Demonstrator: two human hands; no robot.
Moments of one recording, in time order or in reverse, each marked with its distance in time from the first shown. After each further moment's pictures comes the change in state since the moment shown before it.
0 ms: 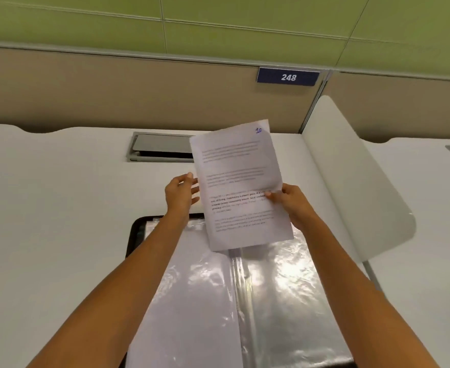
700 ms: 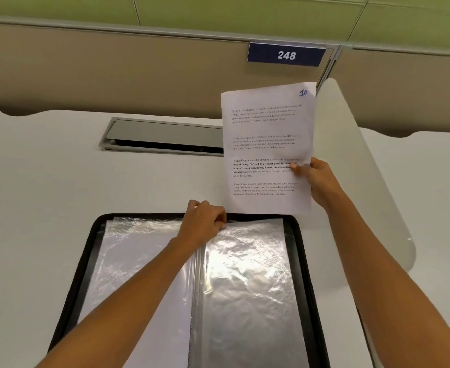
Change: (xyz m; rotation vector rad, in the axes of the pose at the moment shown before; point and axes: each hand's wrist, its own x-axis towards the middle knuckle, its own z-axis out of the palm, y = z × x) left_hand -0.014 -0.084 0.097 1.325 -0.389 0.657; right_hand 0.106 -0.003 -0.129 0.098 0.021 -0.020
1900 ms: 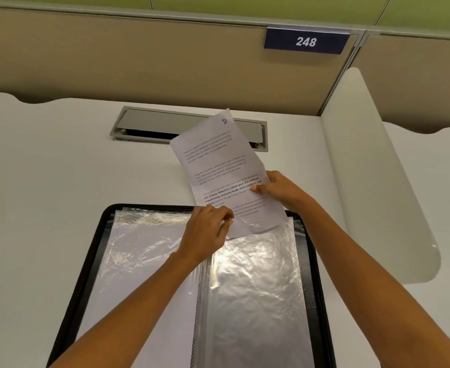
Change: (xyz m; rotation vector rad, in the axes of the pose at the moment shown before) left_hand -0.037 0.003 0.012 -0.090 0.292 0.080; right_hand 0.002 0.035 0.082 -0.371 -0.483 0.075
